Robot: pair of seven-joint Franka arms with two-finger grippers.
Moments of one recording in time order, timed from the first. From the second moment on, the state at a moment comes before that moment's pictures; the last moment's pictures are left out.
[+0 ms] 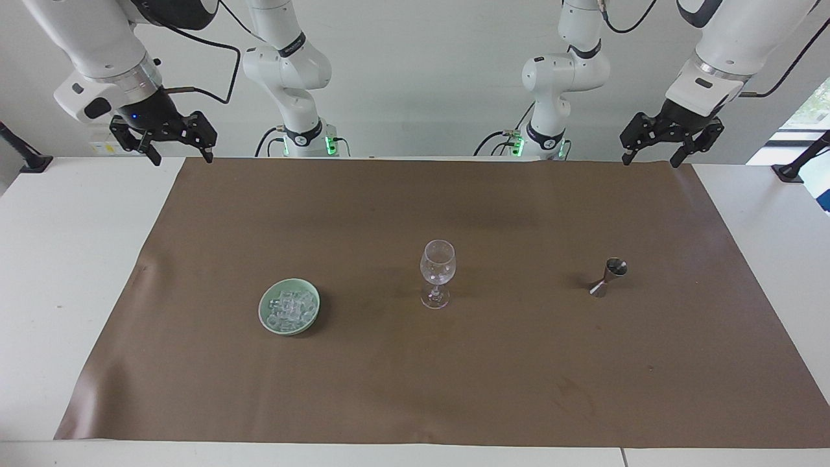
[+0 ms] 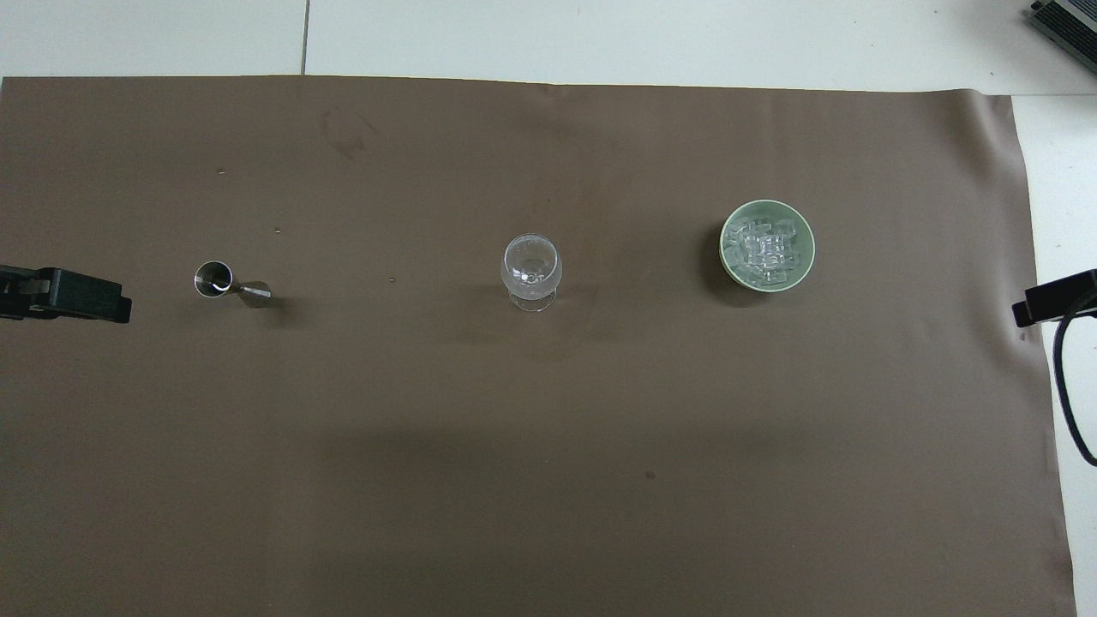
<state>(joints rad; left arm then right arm) 0.05 -0.10 -0.12 -1.62 -0.05 1.52 0.03 -0.14 0.00 0.03 -1.52 -0.02 1.43 -0.19</state>
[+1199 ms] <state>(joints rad) 0.06 -0.11 -0.11 -1.63 -0.05 1.48 0.03 -0.14 0.00 0.03 -1.52 -0.02 1.43 -0.19</state>
